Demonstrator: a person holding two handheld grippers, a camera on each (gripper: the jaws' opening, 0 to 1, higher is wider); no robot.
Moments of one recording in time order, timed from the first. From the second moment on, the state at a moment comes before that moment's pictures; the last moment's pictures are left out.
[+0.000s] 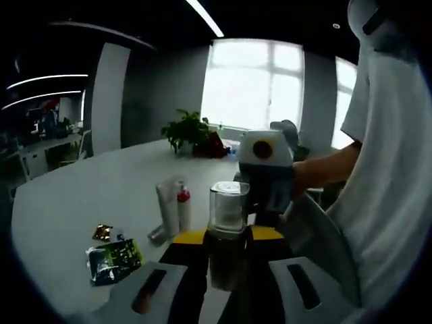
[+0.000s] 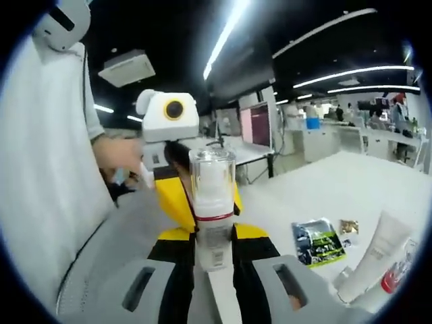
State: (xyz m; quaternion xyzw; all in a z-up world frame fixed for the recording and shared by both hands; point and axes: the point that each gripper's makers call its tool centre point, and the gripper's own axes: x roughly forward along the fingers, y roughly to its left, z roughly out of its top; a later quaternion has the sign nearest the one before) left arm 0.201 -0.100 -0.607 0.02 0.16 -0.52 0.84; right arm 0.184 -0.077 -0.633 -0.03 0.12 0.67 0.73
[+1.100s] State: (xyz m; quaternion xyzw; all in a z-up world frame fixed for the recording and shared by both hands) left arm 0.256 -0.113 -0.584 -0.03 0.16 -0.54 0.83; right arm 0.232 -0.102 -0.635 -0.03 0.14 0.61 0.78
